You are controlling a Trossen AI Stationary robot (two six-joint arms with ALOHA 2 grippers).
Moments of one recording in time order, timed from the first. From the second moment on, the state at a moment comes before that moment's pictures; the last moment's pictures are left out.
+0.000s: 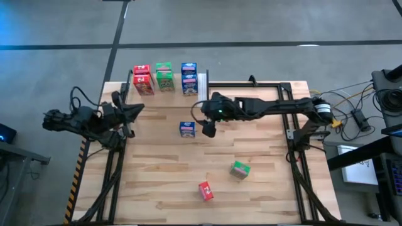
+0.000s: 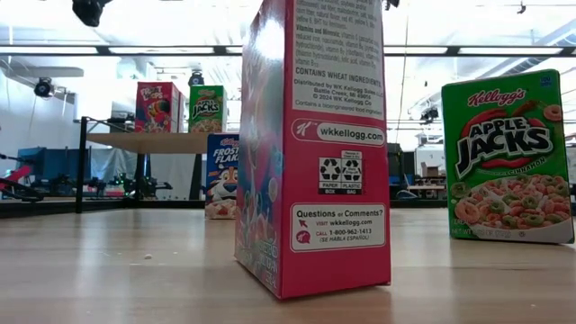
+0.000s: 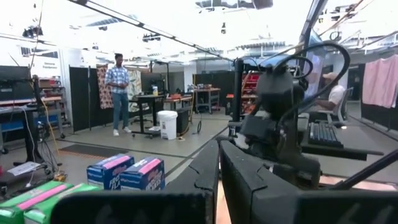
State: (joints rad) left arm -0.25 0.31 0.51 0.08 -0.64 0.17; right arm -0.10 1.68 1.43 -0.40 0.15 0.05
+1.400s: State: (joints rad) left arm -0.25 0.31 0.51 0.06 -0.64 0.18; right arm -0.10 2.01 1.55 -0.33 0.04 -0.08
